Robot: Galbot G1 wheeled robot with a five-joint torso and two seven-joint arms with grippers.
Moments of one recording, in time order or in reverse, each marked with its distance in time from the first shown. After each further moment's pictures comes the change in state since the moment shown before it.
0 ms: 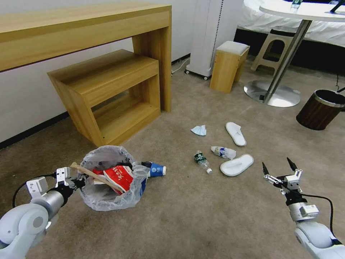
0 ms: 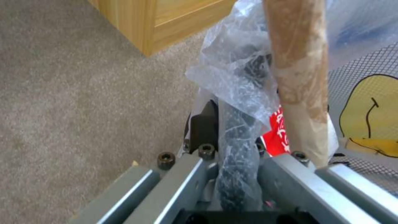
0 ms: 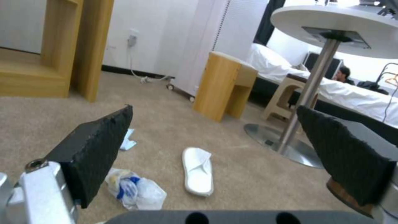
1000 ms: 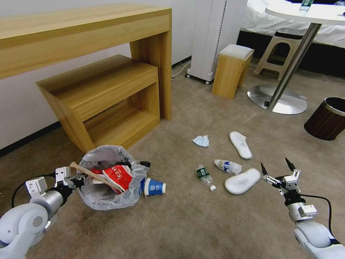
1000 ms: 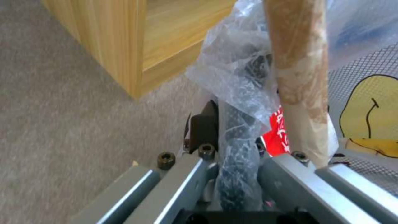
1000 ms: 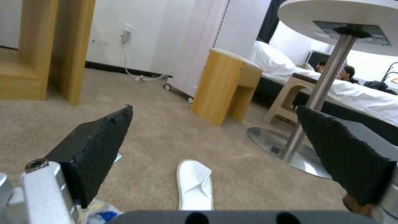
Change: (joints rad) left arm -0.007 0.001 -0.003 0.017 0.008 -0.010 0.010; right arm 0.010 0.008 -0.008 -0.019 -0.009 0.005 -0.007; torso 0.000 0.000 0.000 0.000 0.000
